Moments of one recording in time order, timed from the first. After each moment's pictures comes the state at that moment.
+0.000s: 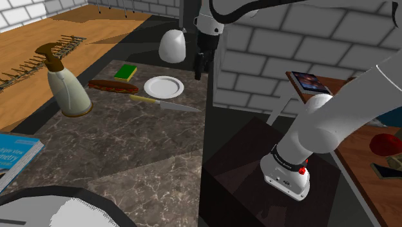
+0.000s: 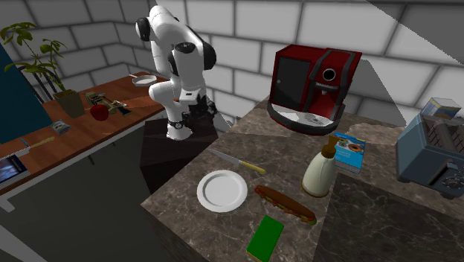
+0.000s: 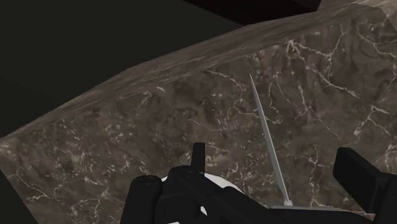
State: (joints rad) arm 0.16 -0.33 0.05 -2.27 0.11 1.93 -0.17
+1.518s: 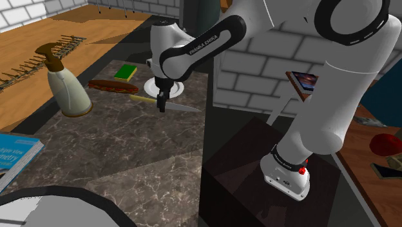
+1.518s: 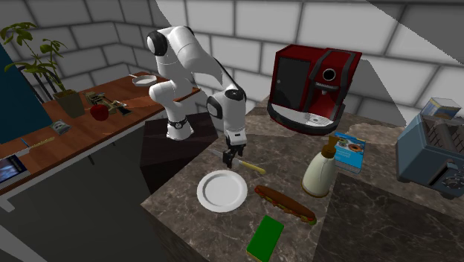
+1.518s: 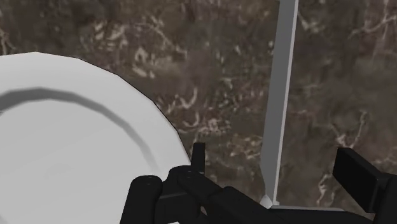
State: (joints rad) arm 0.27 0.19 0.16 -2.11 -0.03 2.32 -0.24
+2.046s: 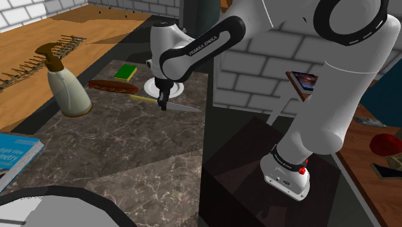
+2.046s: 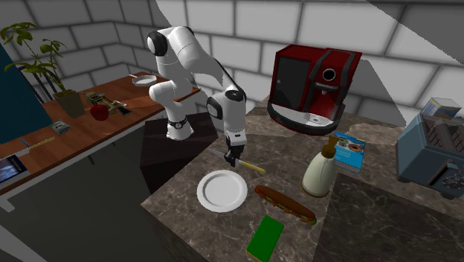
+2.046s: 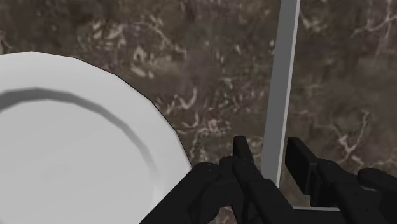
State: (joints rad) arm 0.27 0.20 0.16 -2.11 -0.03 2.32 -0.24
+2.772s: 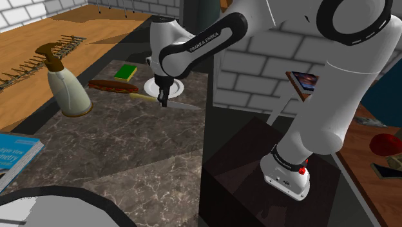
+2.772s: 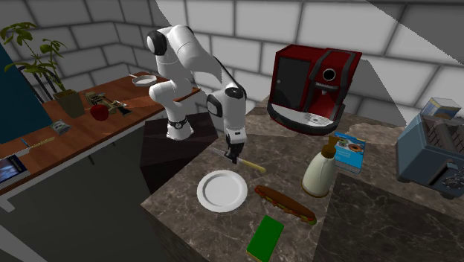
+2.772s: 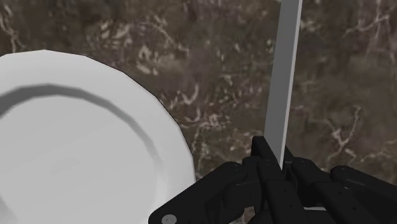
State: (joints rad) arm 0.27 0.18 0.16 -2.10 -0.03 2.30 -0.24
